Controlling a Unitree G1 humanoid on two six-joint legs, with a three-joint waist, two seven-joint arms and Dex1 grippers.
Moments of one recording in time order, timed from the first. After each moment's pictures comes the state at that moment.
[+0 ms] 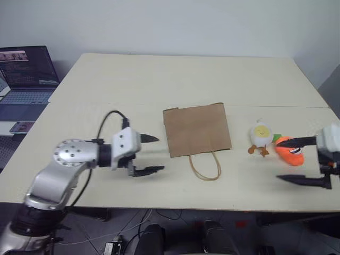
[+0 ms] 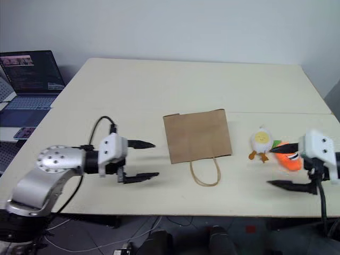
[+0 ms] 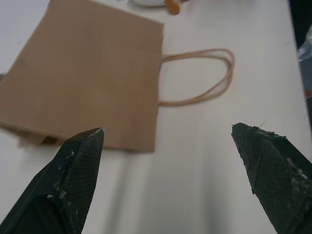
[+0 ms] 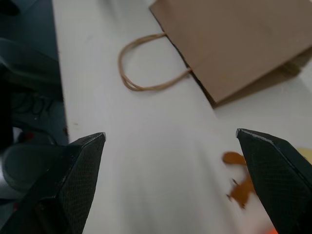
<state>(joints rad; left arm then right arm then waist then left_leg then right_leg) -0.31 0.79 -0.13 -0.36 -0.34 0.36 -1.10 0.11 -1.16 -0.48 -0.44 0.54 0.46 1.36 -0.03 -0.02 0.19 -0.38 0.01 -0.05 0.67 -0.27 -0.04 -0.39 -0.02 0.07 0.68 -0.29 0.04</state>
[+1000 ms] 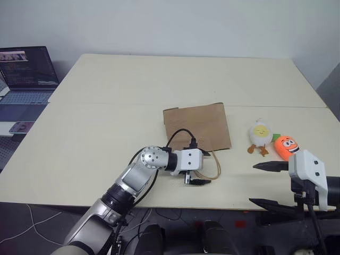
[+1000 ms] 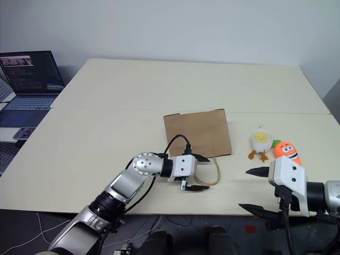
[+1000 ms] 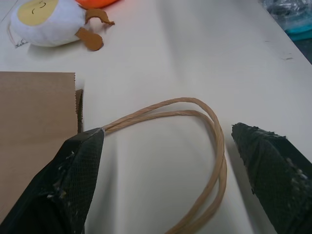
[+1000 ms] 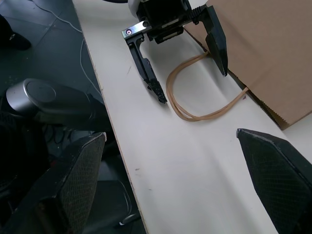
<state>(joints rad) -0.53 0.35 -0.50 0.11 0.03 0.01 -1.04 0.30 -1.04 -0.54 -0.82 0.67 0.72 1.06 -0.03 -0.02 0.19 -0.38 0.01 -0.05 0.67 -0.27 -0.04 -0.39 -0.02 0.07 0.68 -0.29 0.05</state>
